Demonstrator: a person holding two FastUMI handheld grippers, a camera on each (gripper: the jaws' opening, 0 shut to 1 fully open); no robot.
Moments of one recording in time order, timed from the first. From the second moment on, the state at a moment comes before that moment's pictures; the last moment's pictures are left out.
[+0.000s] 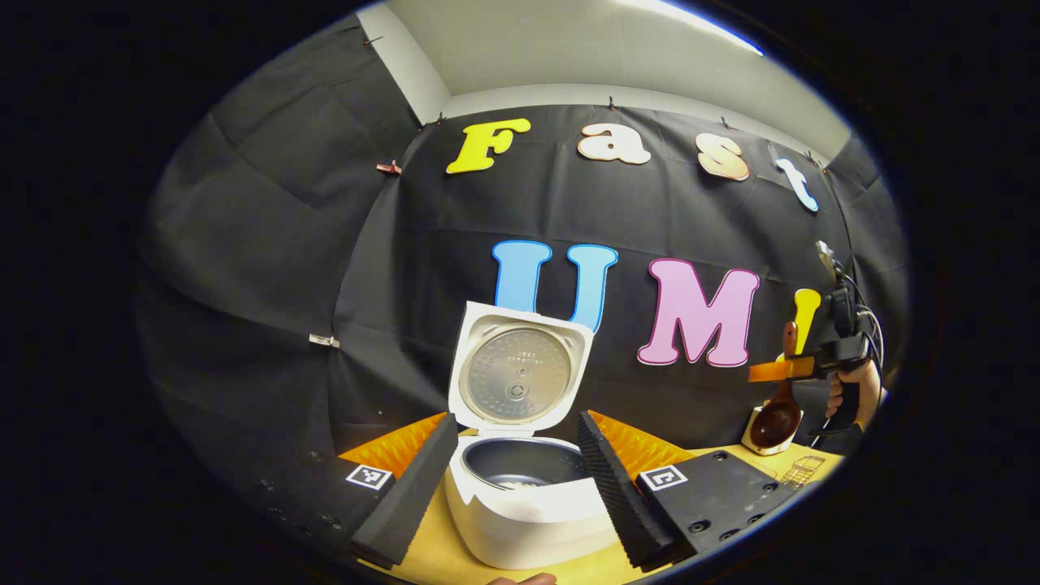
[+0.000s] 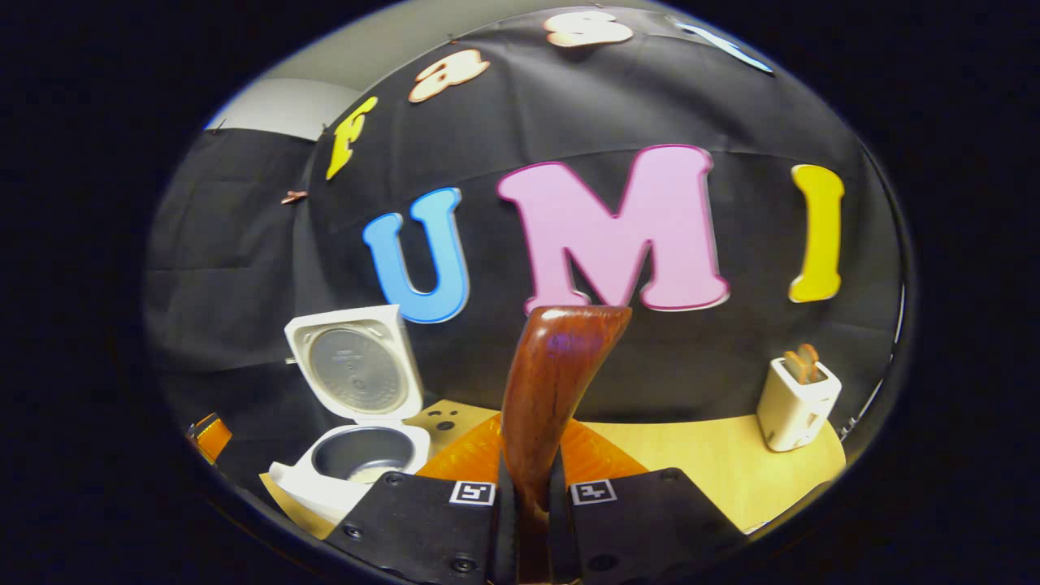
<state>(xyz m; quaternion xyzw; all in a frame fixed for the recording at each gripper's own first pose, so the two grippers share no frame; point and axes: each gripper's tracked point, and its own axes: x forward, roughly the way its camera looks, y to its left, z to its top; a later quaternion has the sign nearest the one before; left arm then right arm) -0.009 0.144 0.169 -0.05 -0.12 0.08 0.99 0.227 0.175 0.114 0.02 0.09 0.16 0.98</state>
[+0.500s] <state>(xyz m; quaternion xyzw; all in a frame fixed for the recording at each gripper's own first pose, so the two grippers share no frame) 0.000 0.121 0.149 -0.09 -0.10 0.08 0.99 0.220 0.012 0.089 0.03 0.09 0.05 0.99</state>
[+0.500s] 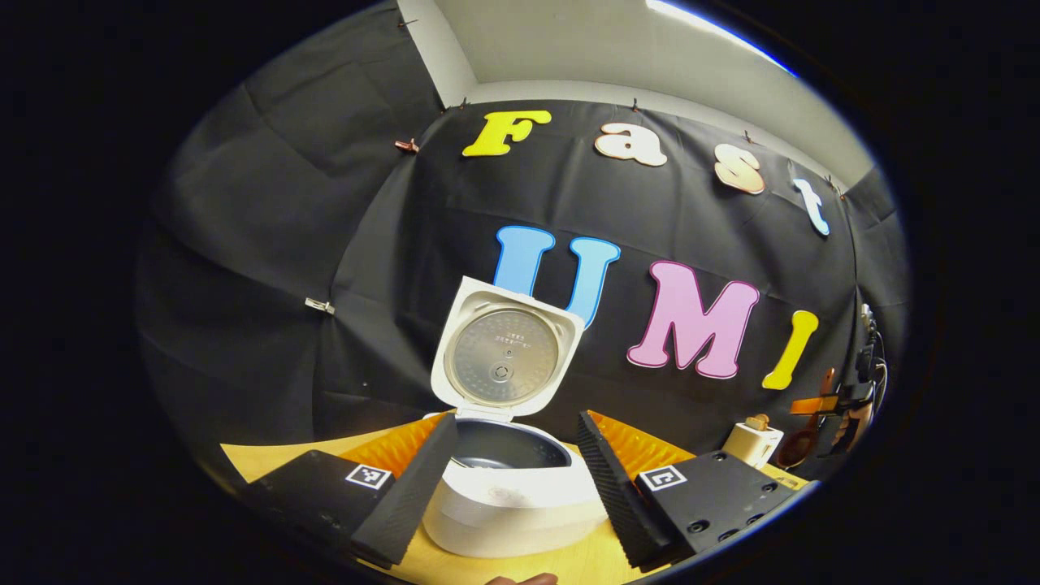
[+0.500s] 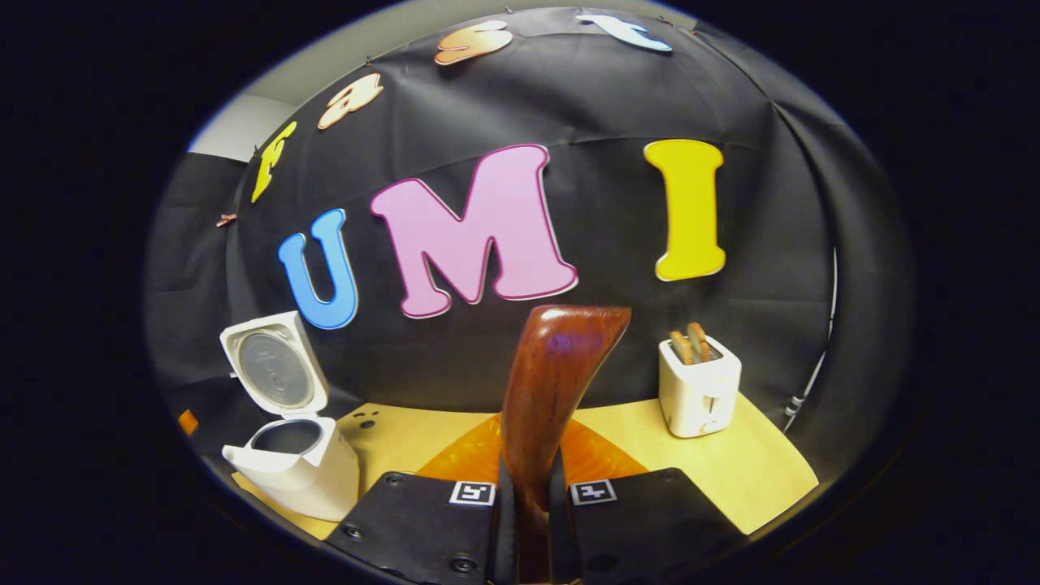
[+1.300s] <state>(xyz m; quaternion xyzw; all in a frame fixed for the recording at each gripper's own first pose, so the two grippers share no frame) 0.030 0.128 0.210 -0.03 -0.17 0.12 0.98 0.217 -0.067 -0.017 0.08 0.11 -0.03 0.99</state>
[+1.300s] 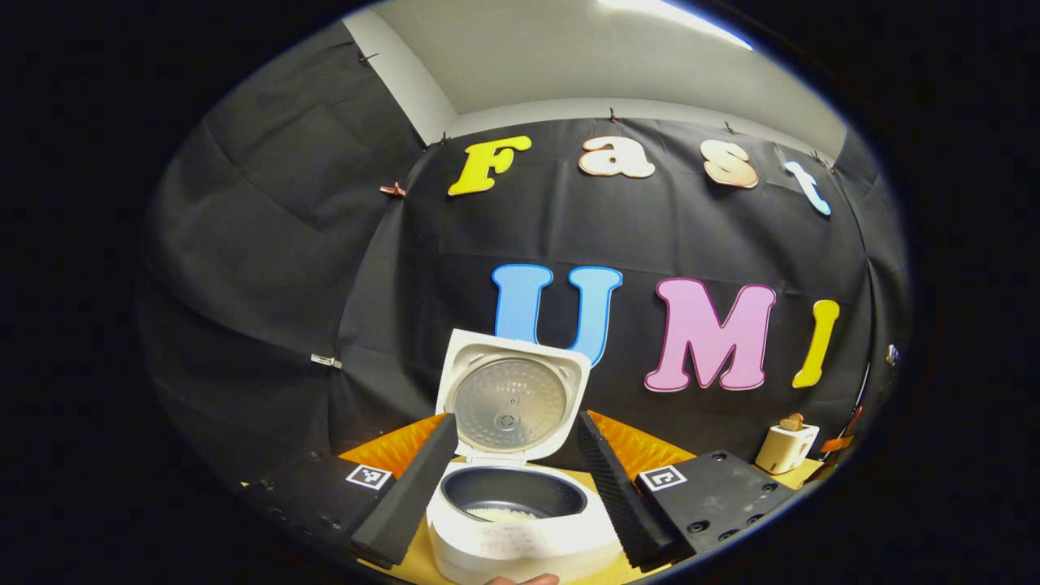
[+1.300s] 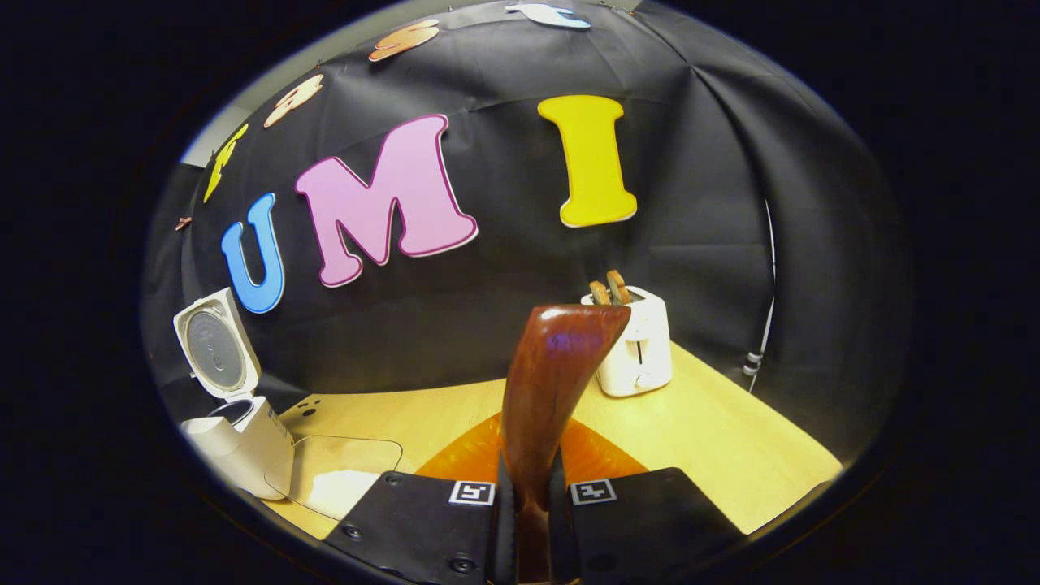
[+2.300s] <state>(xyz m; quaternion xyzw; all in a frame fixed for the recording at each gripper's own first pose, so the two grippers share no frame) 0.111 0.145 0.274 0.10 -0.16 0.13 0.97 0.158 -0.089 -0.009 0.07 0.11 -0.06 0.99</state>
